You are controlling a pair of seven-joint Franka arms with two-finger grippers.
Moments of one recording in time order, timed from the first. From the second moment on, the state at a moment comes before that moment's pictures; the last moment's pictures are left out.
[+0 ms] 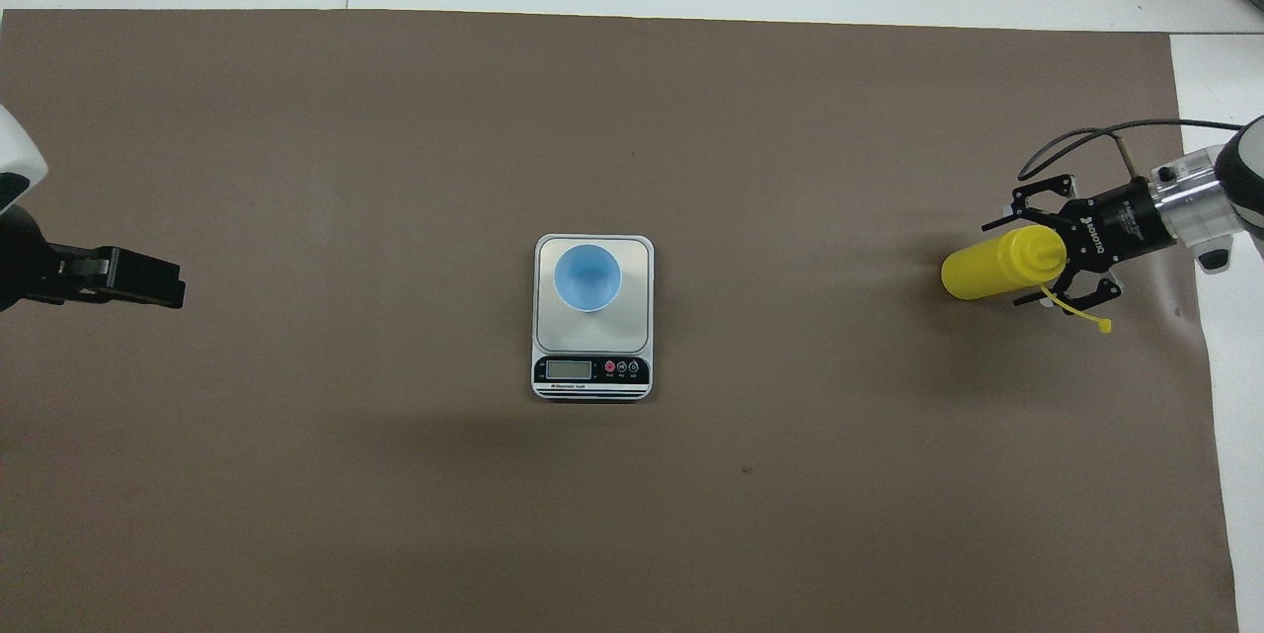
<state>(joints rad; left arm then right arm) 0.04 -0.10 -0.13 -1.68 -0.03 1.54 -0.01 -0.37 0.51 0.06 -1.58 0.56 1.62 0.76</state>
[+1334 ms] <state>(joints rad) 0.04 -0.10 -0.13 -1.68 -0.03 1.54 -0.01 0.14 0.42 0.07 -1.51 0.12 1.97 1.61</state>
